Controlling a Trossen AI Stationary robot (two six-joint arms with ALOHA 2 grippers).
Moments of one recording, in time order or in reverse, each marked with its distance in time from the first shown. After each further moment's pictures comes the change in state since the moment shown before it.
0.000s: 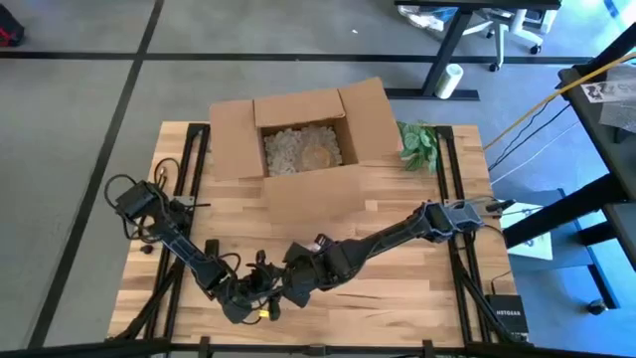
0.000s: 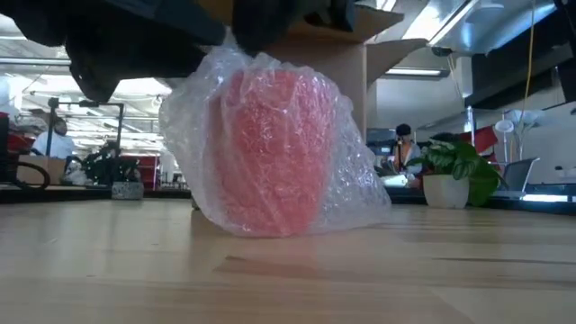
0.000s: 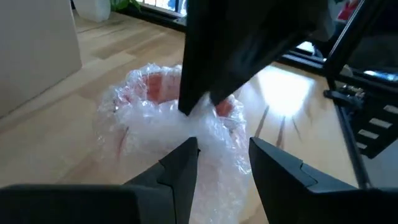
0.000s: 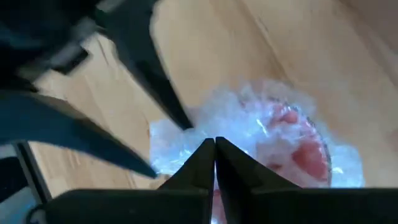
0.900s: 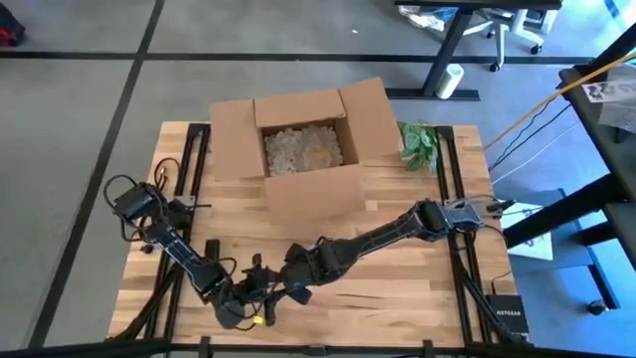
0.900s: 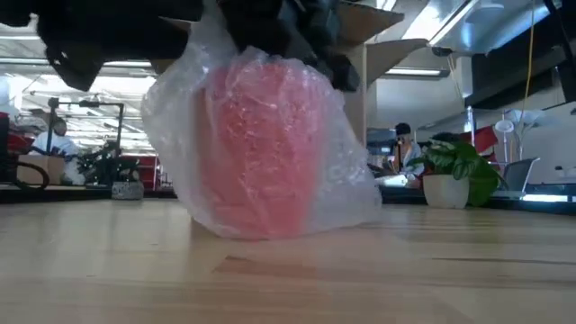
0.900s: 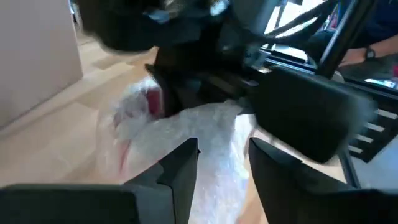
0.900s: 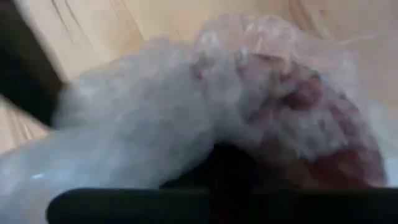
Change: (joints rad) left arm -0.012 0.001 -0.001 0.042 -0.064 0.059; right arm -0.016 0.019 -0.083 0.007 -0.076 0.011
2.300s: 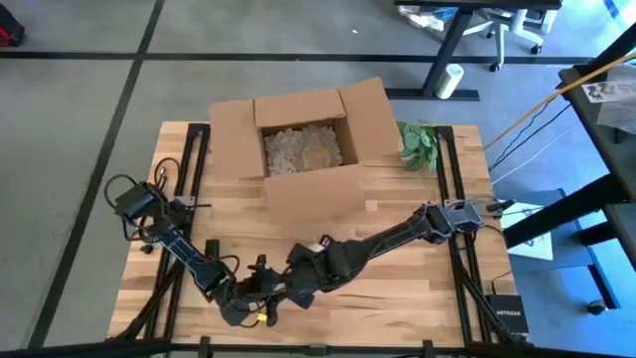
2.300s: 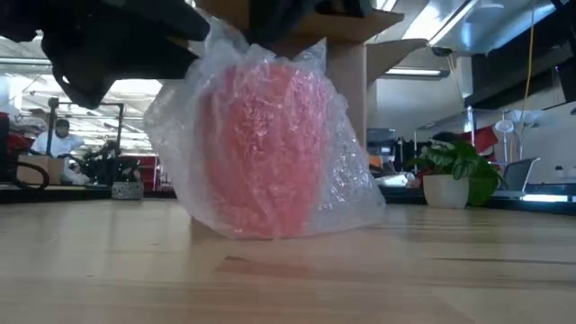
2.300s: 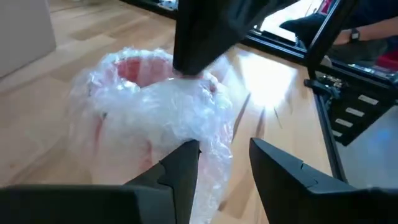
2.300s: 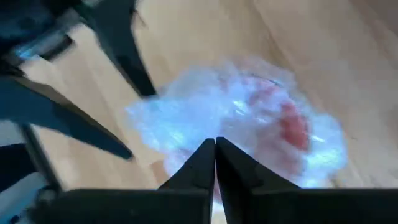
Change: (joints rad) left arm 0.015 0.002 0.001 -0.031 0.131 -0.080; right arm 0.049 -0.016 0.187 -0.190 0.092 0.041
